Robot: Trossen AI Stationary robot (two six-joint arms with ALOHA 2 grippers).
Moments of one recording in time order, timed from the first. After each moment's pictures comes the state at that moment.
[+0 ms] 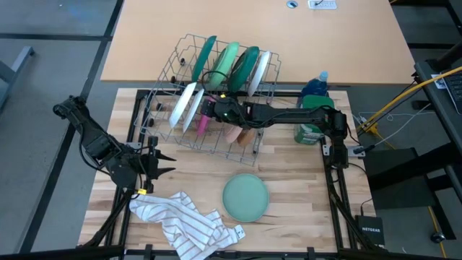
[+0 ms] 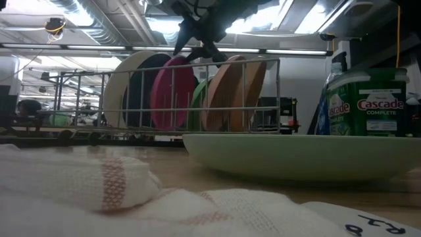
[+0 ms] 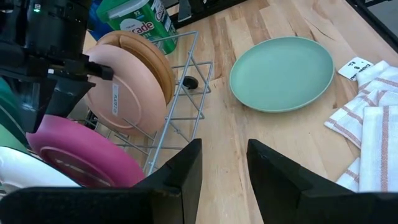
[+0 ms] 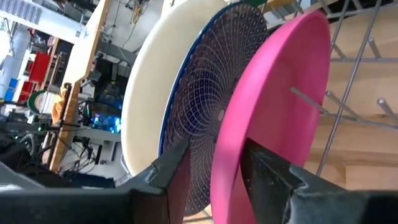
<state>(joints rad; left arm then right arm) -0.75 0.94 0.99 -0.83 -0.79 -0.19 -0.14 1.97 1.72 -0.28 0.38 1.33</state>
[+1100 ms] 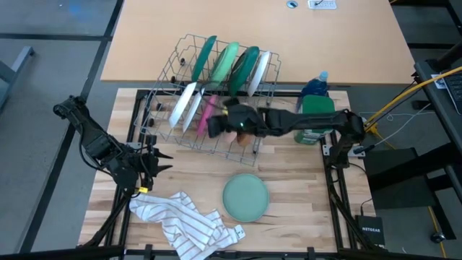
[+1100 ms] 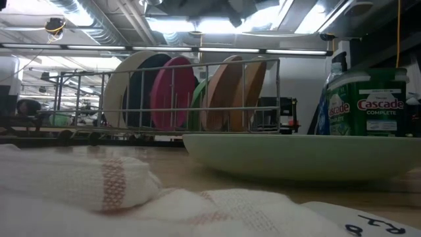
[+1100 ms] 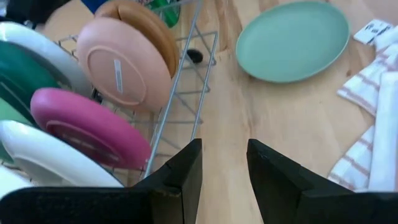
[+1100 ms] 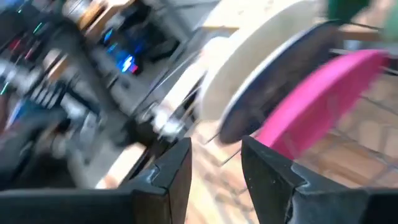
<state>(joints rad) -0.75 0.94 0.99 -0.96 -0.78 -0.25 -0.01 1.80 1.72 -0.38 0.35 0.86</state>
